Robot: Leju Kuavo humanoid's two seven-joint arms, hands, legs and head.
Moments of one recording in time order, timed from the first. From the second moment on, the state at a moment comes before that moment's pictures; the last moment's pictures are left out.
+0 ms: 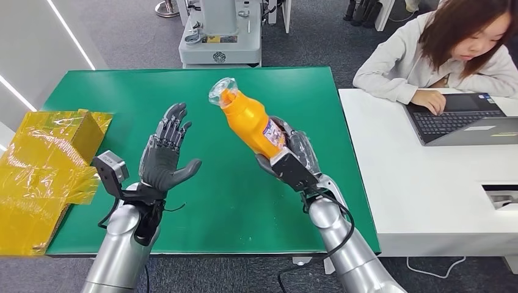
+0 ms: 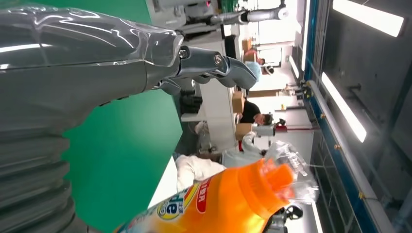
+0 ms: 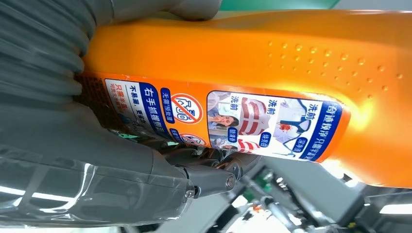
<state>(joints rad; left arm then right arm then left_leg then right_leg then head) -0.37 -0.09 -0.31 -1.22 0.08 -0.24 -0.38 -0.47 0.14 0.39 -1.12 0.43 -0.08 -0.56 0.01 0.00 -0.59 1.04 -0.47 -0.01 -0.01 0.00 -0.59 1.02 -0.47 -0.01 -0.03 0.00</state>
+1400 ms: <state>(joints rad) -0.54 -0.08 -0.41 -1.02 0.43 -0.45 -0.26 -0.57 0.23 0.55 -0.80 0.42 -0.12 -0.59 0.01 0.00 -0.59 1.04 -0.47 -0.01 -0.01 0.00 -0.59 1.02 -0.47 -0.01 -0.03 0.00</state>
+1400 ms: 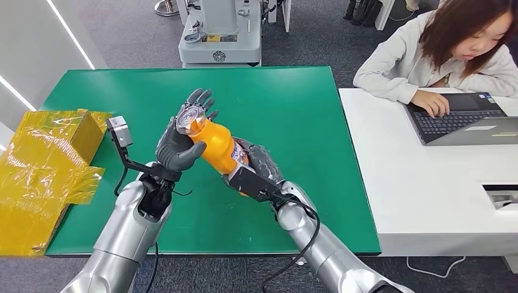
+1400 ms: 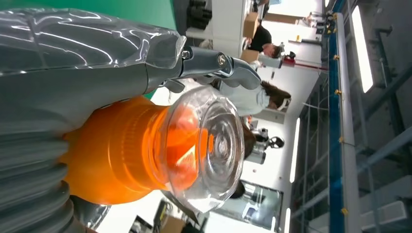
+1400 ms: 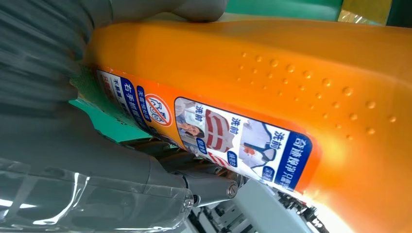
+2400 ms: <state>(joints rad) -0.66 -0.18 -0.47 -0.86 0.26 -0.30 -0.34 -0.59 0.22 0.48 -0.80 0.41 -0.09 -0.61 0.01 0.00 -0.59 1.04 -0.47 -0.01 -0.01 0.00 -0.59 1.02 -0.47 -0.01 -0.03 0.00</state>
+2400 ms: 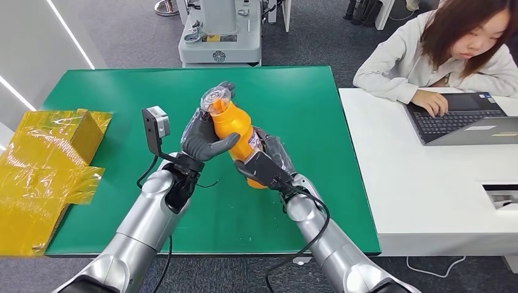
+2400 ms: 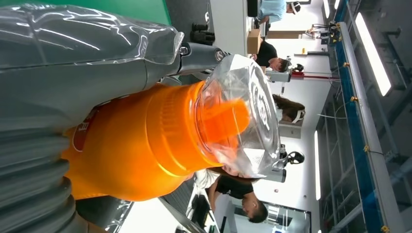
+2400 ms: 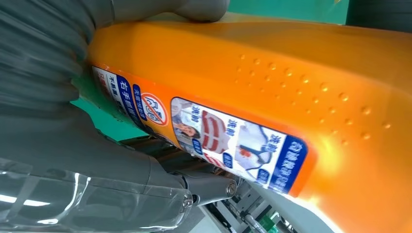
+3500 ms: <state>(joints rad) -0.68 -0.16 -0.47 -0.77 0.00 -0.14 -0.41 -0.53 0.23 0.44 -0.85 0.28 -0.14 -0.67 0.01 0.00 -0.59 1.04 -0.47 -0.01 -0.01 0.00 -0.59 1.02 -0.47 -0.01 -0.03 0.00</state>
